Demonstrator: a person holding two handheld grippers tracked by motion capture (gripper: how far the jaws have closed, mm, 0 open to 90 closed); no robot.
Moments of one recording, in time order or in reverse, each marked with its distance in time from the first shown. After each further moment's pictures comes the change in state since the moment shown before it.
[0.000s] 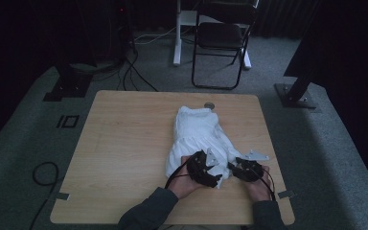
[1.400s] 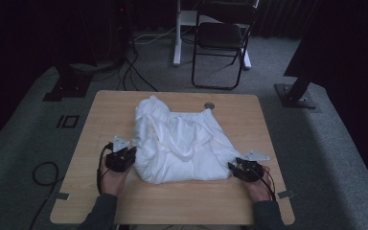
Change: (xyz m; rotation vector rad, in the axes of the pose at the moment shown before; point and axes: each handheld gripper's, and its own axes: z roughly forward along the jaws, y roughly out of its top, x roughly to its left) left arm 0.124 -0.148 -0.144 -0.115 0.379 -0.514; right arm -0.001 -0.001 -0.001 -0.005 0.007 -0.004
